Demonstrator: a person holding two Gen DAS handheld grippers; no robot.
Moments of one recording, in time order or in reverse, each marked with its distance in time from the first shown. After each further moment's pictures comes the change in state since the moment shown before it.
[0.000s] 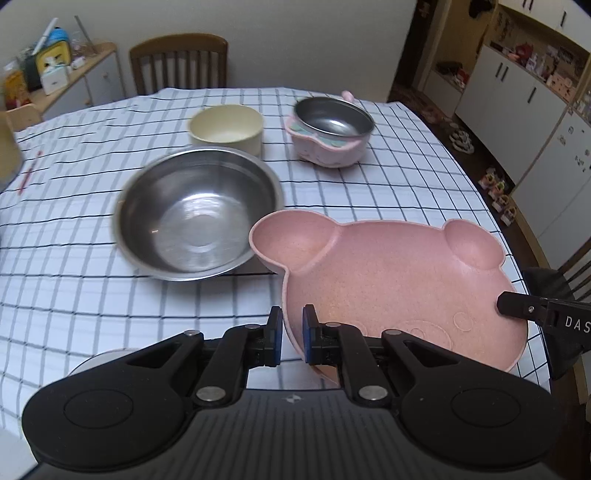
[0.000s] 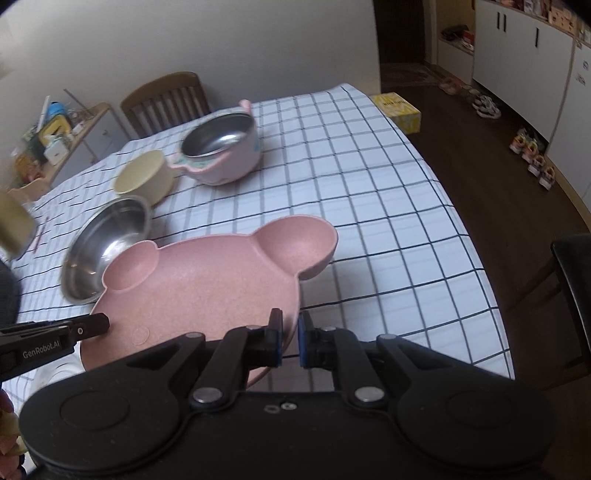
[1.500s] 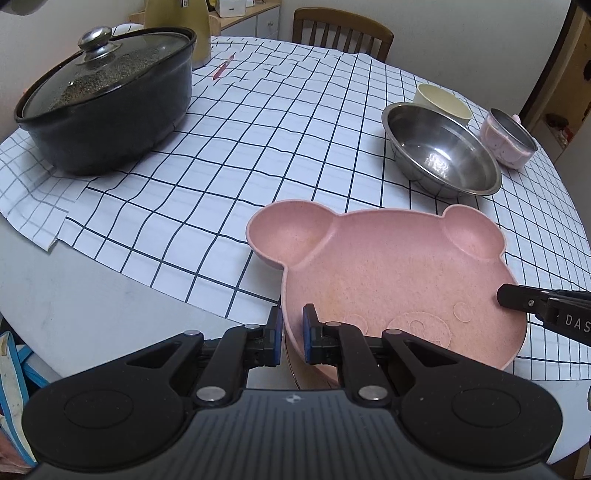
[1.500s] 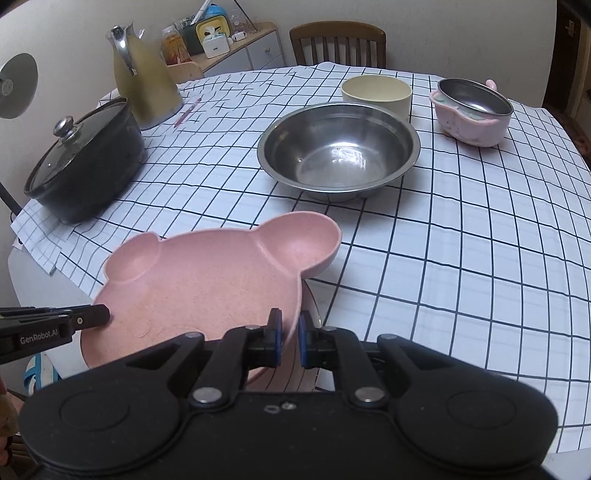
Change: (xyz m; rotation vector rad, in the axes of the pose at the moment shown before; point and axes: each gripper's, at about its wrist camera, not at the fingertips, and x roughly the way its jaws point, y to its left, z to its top) left arm -0.059 0.182 -0.125 -0.310 0.031 0.206; right arm 0.032 0.195 -0.084 -0.371 0.110 0.226
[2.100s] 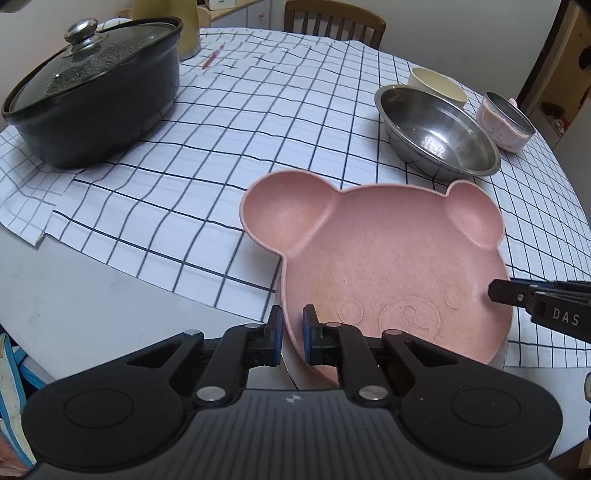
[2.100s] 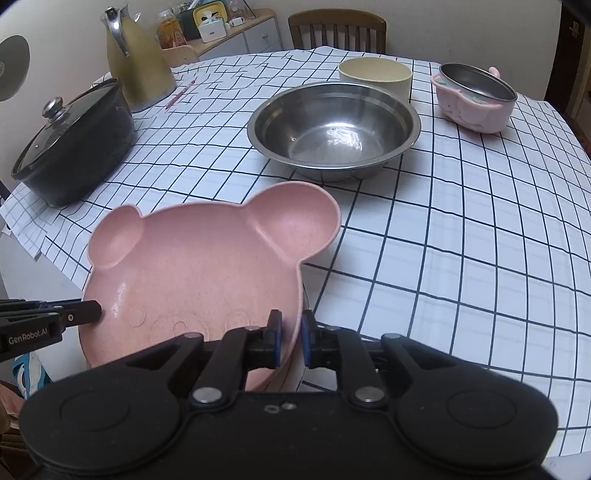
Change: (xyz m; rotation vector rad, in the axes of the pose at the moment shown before) left arm 0.011 -0.005 -0.007 0.033 0.020 -0.005; right arm 0.015 -0.003 -0.006 -0.020 0.033 -0.028
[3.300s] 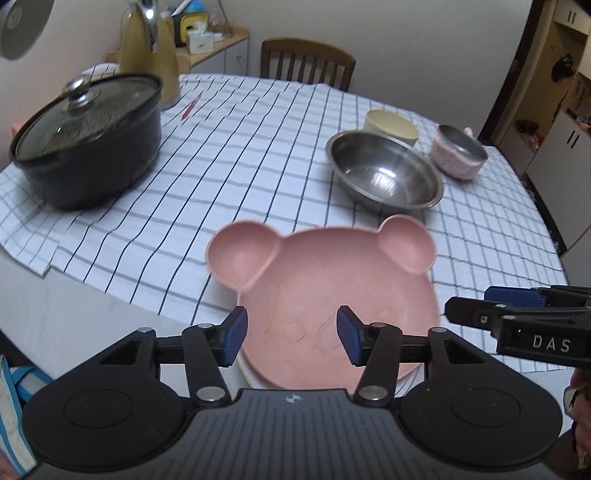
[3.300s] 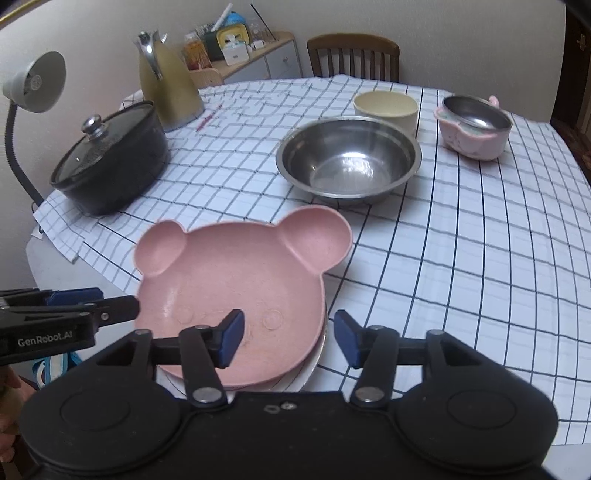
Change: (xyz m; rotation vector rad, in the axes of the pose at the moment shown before) left arm -0.062 -0.031 0.002 0.034 -0.125 -0.060; right arm -0.060 0.007 -0.003 -0.020 -0.073 0.070
